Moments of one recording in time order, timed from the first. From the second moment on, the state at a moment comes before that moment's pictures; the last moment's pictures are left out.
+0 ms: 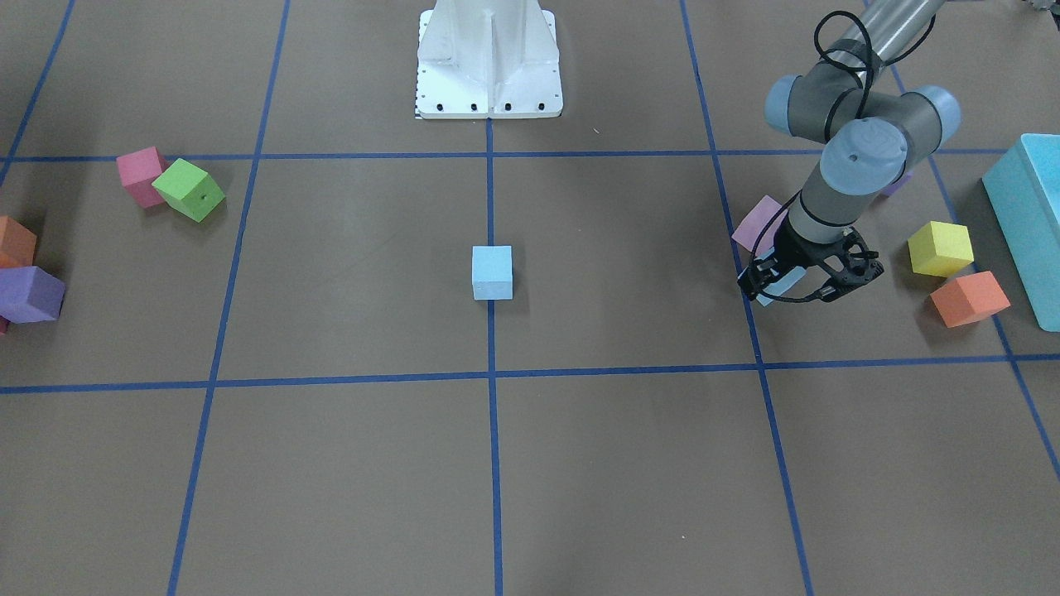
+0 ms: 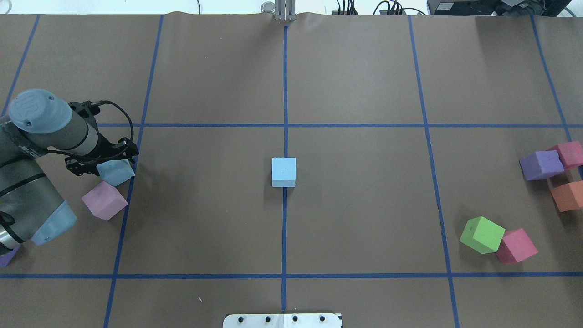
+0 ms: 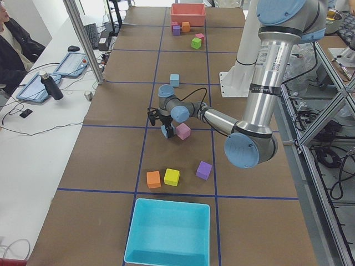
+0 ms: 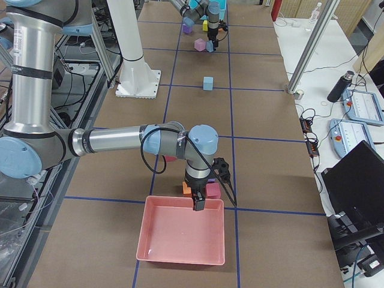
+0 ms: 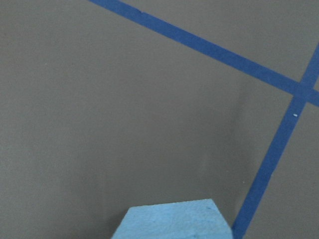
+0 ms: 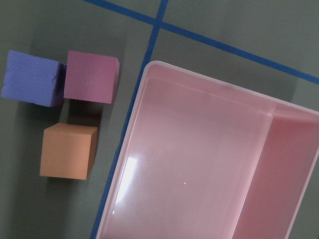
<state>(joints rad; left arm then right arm) -0.77 -1.77 -1.66 -1.89 -2.01 -1.36 1.60 -1.72 1.86 -1.82 2.18 -0.39</state>
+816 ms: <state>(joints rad) -0.76 -2.01 -1.78 -1.60 -1.98 -1.28 1.60 -1.72 1.86 -1.82 2.18 -0.38</state>
